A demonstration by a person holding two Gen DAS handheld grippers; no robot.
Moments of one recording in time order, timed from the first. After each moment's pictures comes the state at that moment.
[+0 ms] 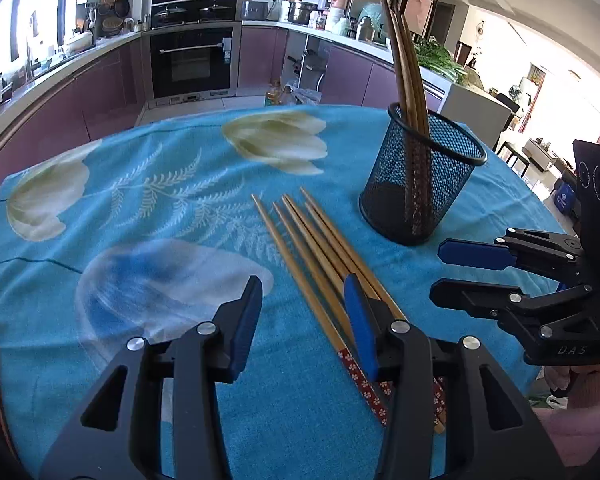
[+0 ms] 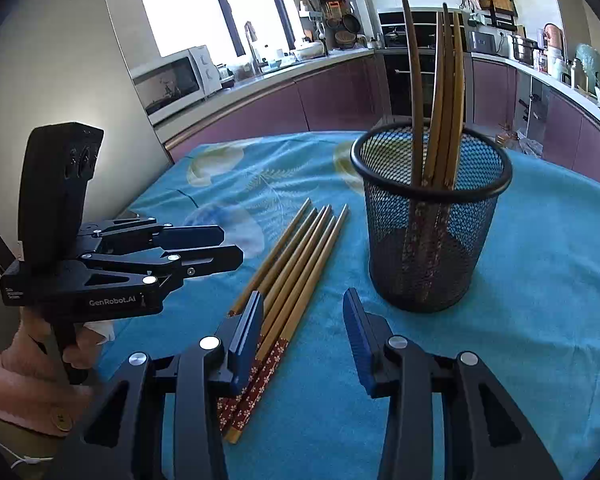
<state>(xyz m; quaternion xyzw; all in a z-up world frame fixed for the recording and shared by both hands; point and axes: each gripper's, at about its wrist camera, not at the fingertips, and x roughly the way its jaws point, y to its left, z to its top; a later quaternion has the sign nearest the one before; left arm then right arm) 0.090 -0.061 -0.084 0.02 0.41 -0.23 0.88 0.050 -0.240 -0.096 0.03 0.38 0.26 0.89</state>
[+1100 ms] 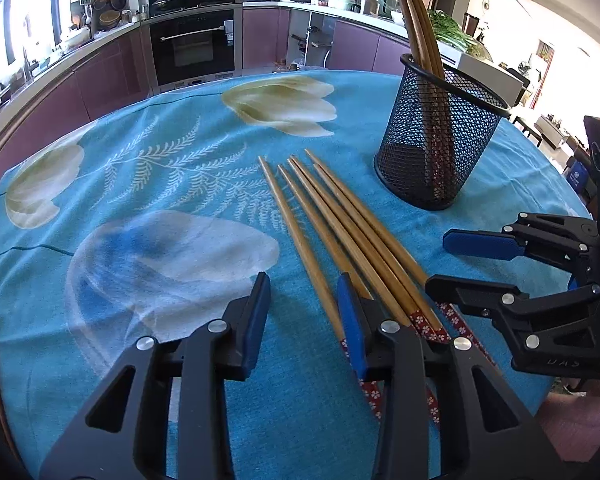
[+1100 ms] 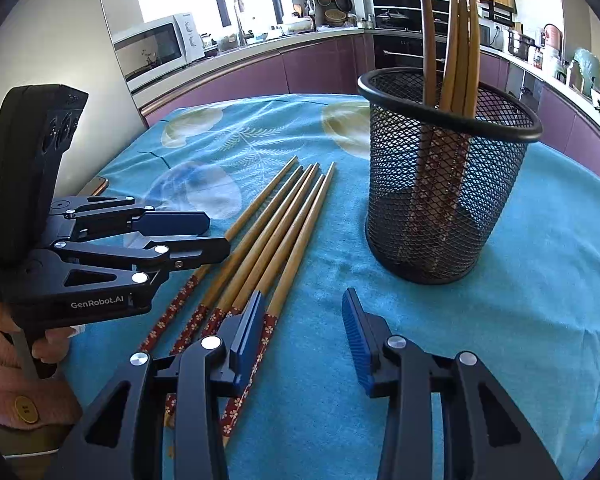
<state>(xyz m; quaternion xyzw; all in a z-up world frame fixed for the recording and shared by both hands) 0.094 -0.068 -0.111 0.06 0.44 -0.21 0.87 0.054 -0.222 -0.116 -0.01 0.41 0.23 0.88</state>
